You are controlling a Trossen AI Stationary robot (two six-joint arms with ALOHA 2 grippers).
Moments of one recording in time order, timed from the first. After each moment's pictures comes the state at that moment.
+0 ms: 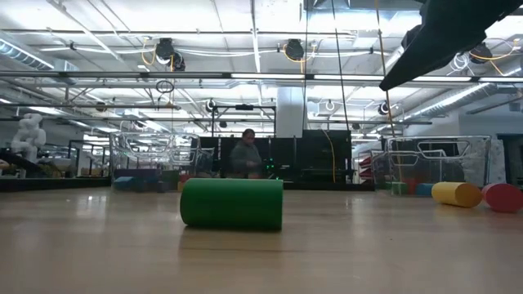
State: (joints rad) left arm -1.00 1.84 1.05 -1.10 0.44 -2.13; right arm 0.54 1.31 0.85 -0.49 0.62 0.58
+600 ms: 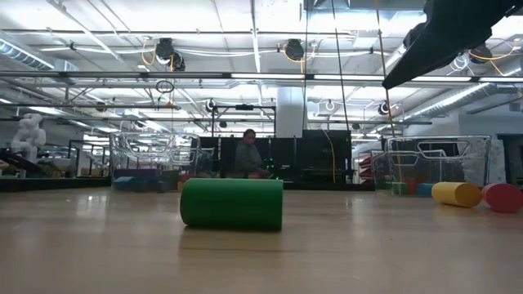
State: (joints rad) left arm -0.93 1.85 1.05 -1.01 0.36 -2.03; right arm 0.56 1.31 0.85 -0.49 0.62 0.58
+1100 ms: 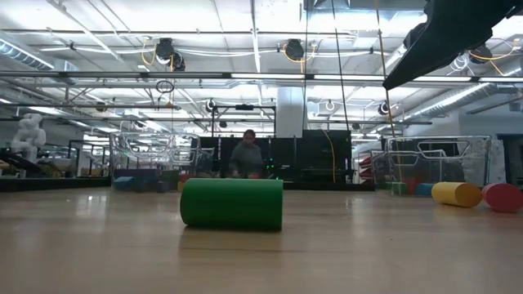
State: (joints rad) left arm -0.93 1.84 1.05 -0.94 0.37 -2.07; right arm 0.56 1.31 0.85 -0.50 0.62 0.58
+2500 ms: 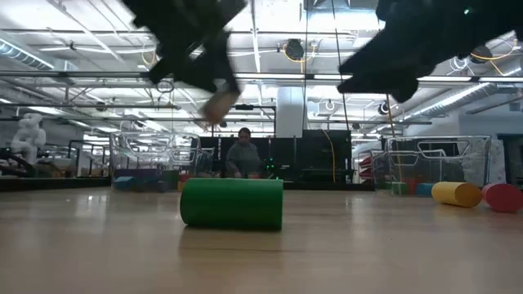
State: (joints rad) left arm -0.30 1.58 1.05 -0.40 -0.67 -0.92; right arm 0.41 1.31 0.57 0.29 0.54 0.42
